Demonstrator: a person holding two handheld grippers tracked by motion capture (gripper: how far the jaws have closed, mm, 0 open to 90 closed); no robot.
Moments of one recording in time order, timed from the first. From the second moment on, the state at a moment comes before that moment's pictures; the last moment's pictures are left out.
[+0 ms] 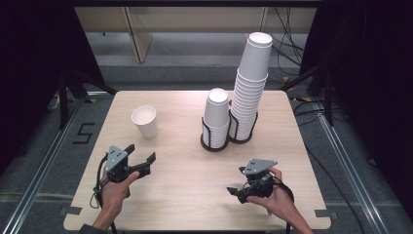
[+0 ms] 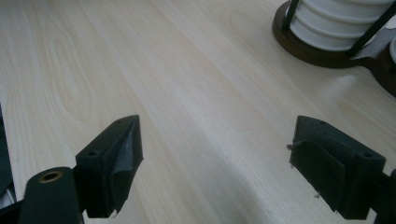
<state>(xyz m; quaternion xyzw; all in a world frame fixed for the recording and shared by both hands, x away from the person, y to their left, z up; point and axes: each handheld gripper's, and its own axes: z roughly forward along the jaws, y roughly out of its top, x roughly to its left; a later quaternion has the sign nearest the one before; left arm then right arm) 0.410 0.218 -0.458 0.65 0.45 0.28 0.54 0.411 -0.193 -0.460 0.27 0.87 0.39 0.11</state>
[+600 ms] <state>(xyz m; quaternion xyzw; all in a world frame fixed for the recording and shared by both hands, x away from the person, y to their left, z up) 0.364 0.184 -0.481 0.68 0.38 0.23 0.58 0.411 -0.201 -0.464 0.28 0.87 0.39 0.10</state>
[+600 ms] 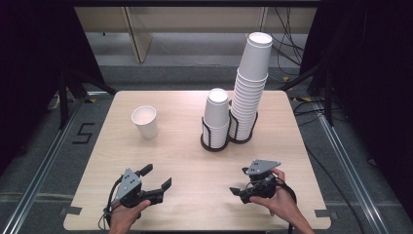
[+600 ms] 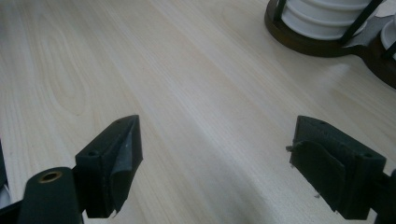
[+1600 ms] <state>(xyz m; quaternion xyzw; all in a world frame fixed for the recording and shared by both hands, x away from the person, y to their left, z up) 0.350 0.176 -0.488 0.70 0.37 0.24 0.56 0.419 -0.212 -0.456 0.31 0.84 0.42 0.12</state>
